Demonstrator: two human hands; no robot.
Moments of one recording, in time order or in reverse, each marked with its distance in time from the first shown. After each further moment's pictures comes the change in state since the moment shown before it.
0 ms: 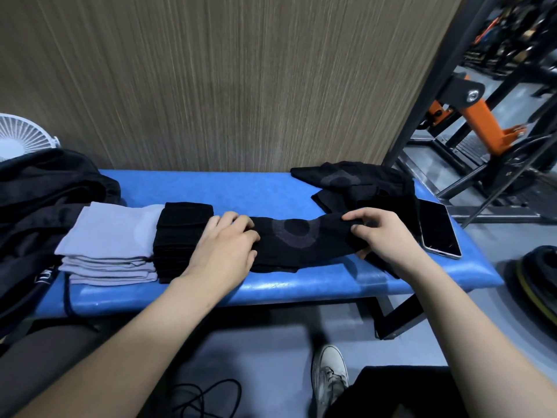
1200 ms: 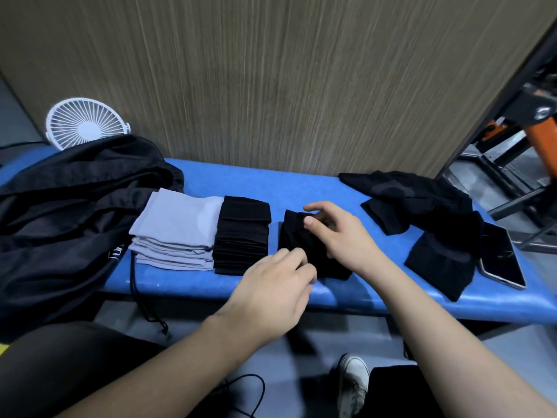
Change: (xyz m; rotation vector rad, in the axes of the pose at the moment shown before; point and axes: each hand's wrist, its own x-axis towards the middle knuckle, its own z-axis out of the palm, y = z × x) left_hand -0.059 0.009 -0.012 -0.222 0.099 0.129; right_hand 0.005 -0.064 0.134 -0.127 -0.228 -0.288
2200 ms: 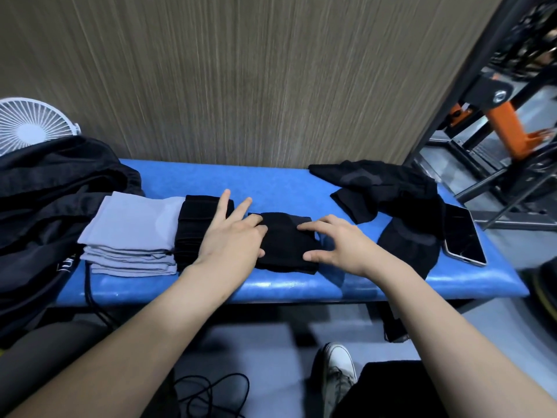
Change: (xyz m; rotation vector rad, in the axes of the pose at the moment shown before) left_hand 0.064 -0.028 -0.007 0.480 -0.401 -0.150; right_hand -0.016 0.059 -0.049 -0.516 -0.238 -0.017
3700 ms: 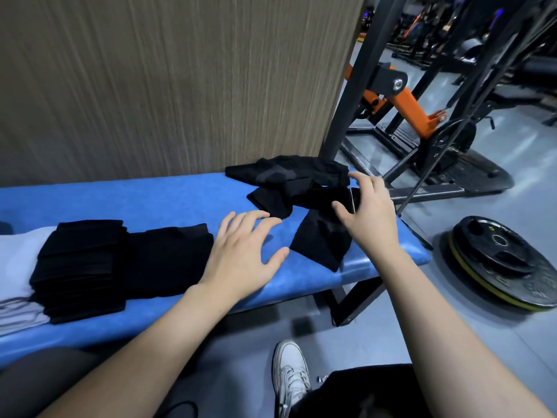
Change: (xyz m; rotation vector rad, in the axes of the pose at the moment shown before) left_hand 0.059 0.136 0.001 -0.613 0.402 0.152; right_hand -0.073 0.126 -0.069 -0.060 0.793 0.425
